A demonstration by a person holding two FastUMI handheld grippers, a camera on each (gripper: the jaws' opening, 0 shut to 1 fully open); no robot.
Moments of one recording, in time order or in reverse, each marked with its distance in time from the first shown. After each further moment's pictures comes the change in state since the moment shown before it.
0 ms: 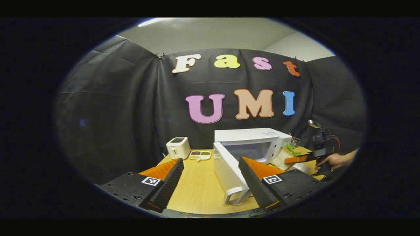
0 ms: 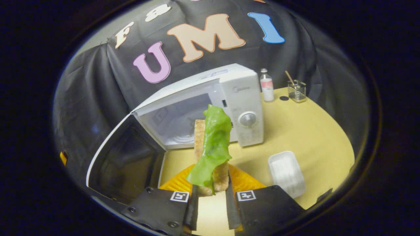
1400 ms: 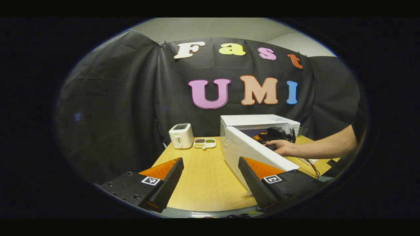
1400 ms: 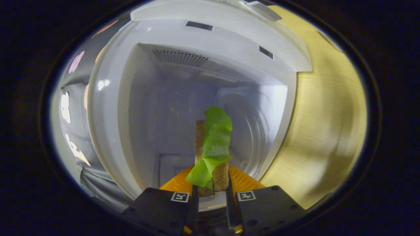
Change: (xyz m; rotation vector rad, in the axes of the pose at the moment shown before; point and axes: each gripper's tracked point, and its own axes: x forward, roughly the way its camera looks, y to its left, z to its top) left arm 0.022 0.060 -0.050 -0.003 0.139 -0.039; right arm 0.226 0.098 0.043 1.134 -0.147 0.041
